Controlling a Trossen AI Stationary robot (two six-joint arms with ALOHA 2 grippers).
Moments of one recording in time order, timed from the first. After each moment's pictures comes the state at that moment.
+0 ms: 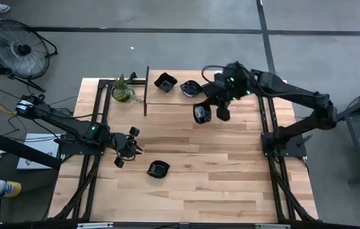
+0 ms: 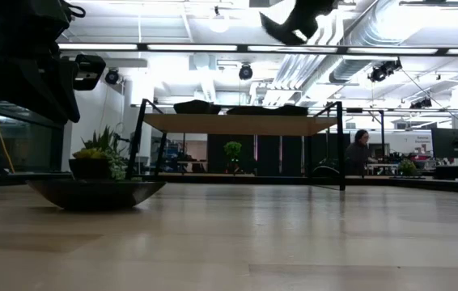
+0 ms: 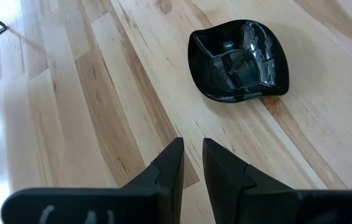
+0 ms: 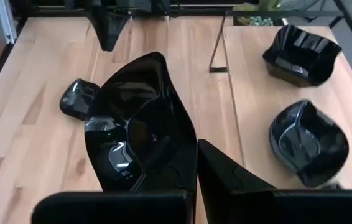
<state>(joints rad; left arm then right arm) -0.33 0.86 0.45 -0.33 -0.15 0.31 -0.33 1.35 1.42 -0.77 -0.25 -0.20</state>
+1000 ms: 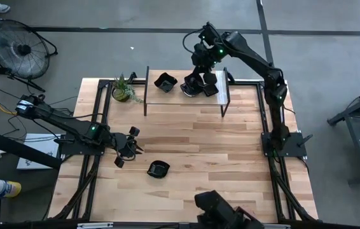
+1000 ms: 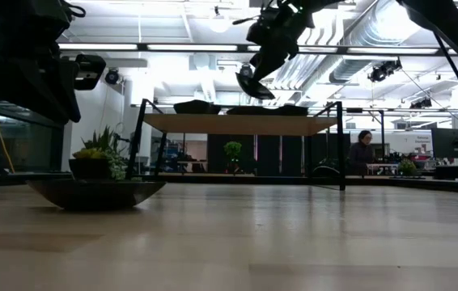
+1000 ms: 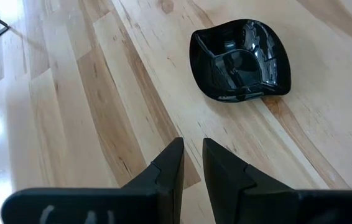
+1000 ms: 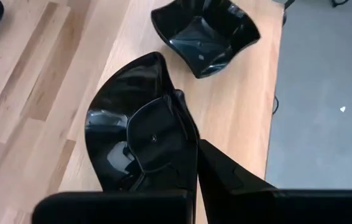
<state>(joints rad) -0.33 0.86 0.45 -0.33 -0.15 0.31 -0.71 2.07 2.28 -1.25 -0.44 -0.85</state>
